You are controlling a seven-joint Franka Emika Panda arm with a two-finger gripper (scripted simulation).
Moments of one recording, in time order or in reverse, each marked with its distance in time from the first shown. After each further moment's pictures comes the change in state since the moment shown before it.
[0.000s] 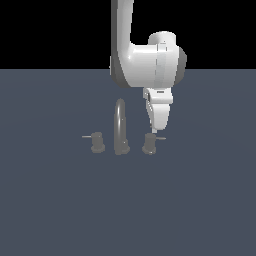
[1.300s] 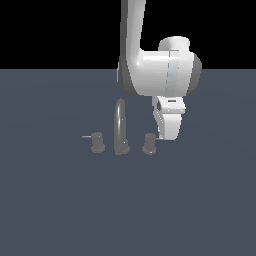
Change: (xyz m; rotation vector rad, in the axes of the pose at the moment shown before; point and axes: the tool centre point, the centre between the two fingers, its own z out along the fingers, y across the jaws) arm 0.025 0.039 0.015 -0.013 0.002 0.018
